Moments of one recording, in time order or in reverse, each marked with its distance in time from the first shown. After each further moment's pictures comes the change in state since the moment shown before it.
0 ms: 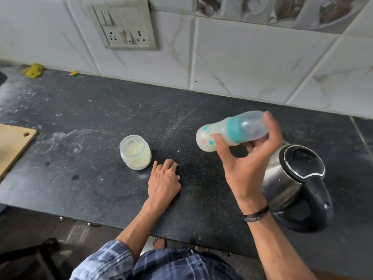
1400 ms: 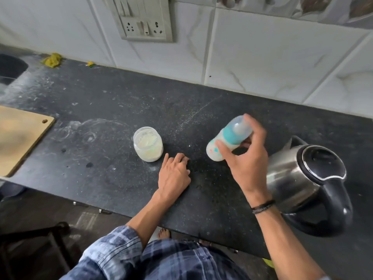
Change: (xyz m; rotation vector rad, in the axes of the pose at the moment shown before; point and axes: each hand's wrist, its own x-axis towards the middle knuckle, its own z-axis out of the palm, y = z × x) left_hand -0.002 -0.003 -0.002 -0.001 0.014 0.018; right_hand -0.007 0.016 0.006 -0.070 -0.175 0.065
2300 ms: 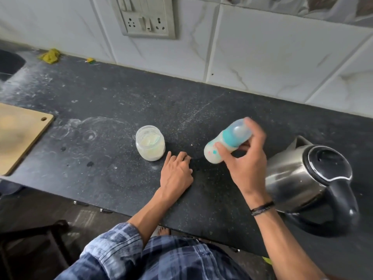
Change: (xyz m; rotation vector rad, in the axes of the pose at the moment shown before) left_hand 0.003 -0.002 0.000 0.013 0.000 0.023; right_hand -0.010 0.002 0.012 -0.031 -0.019 0.007
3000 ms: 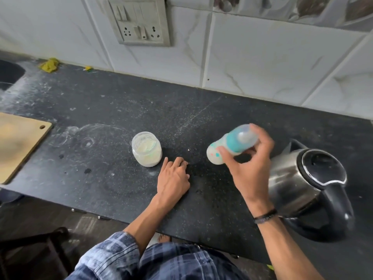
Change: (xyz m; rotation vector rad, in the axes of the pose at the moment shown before) left_hand 0.001 0.002 -0.003 0.008 -0.015 -0.021; right_hand 0.007 0.005 -0.012 0.072 0.046 0.024
